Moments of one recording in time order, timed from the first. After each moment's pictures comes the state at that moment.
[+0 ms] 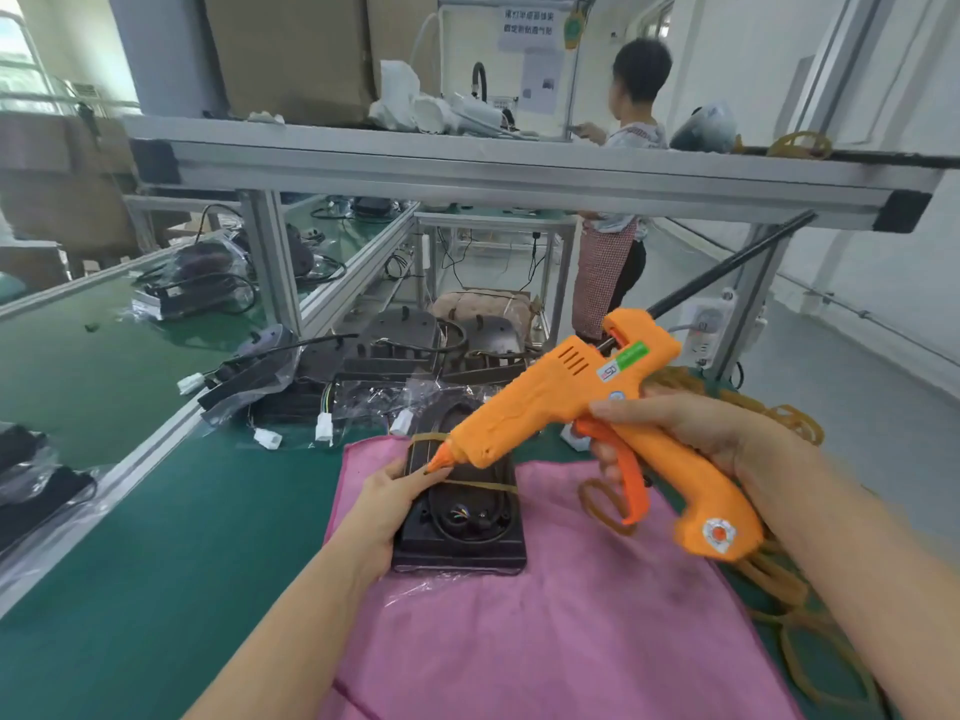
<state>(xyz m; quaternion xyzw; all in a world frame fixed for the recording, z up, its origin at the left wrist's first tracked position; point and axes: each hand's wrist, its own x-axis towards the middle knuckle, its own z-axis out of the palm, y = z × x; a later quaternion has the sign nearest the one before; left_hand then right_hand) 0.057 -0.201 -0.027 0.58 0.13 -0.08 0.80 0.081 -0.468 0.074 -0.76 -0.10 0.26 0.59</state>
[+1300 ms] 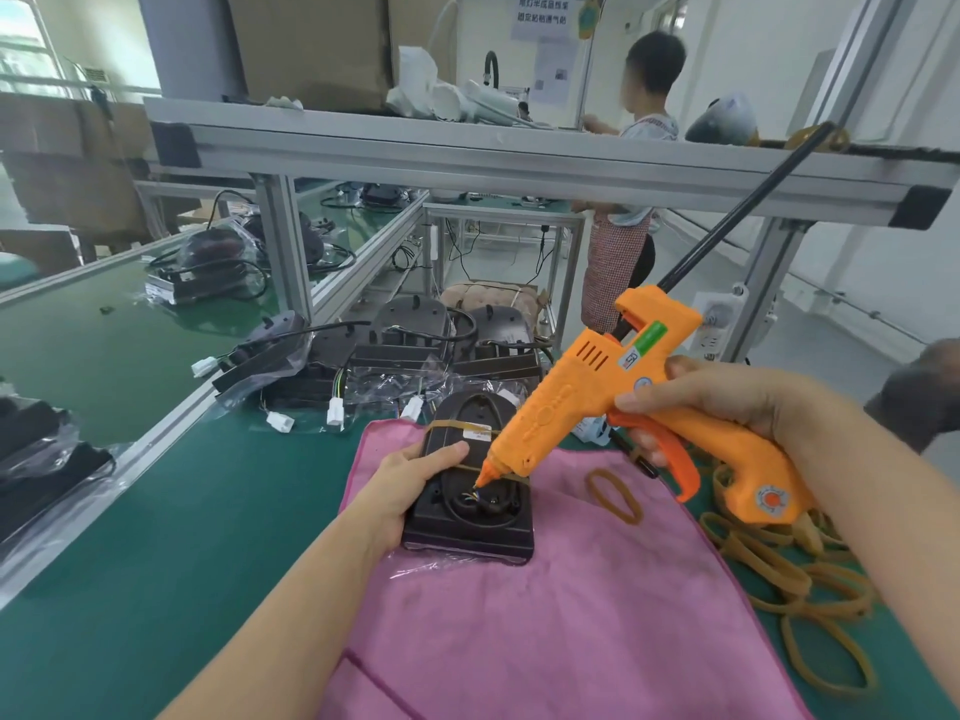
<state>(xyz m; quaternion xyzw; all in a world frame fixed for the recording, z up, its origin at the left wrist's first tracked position) 0.066 -0.196 -0.031 0.58 0.11 -0.14 0.79 0.084 -0.490 0.106 -0.75 -0.16 0.34 0.54</state>
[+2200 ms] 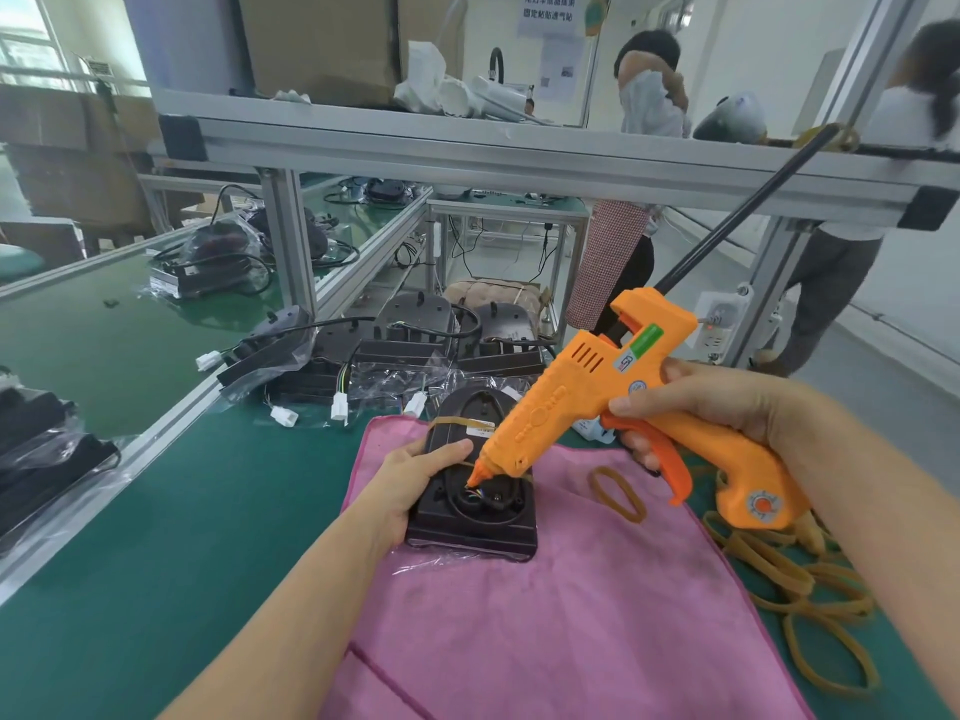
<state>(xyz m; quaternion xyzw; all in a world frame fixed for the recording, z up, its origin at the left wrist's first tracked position) 0.064 -0.198 -0.031 0.58 0.11 -0.14 0.80 0.078 -0.480 0.105 -0.76 -0.16 0.33 0.54</state>
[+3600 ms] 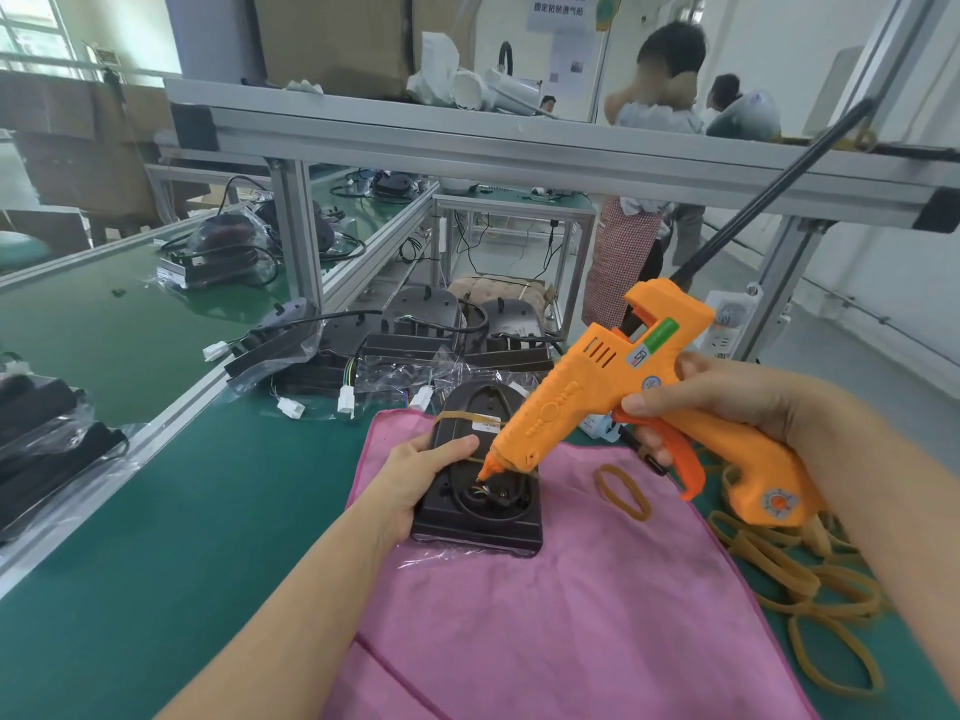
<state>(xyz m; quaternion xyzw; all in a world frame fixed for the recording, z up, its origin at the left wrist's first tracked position) 0.061 -0.198 -0.029 0.58 0.11 -0.12 0.80 0.072 -0.479 0.113 -0.79 -0.18 0.29 0.51</state>
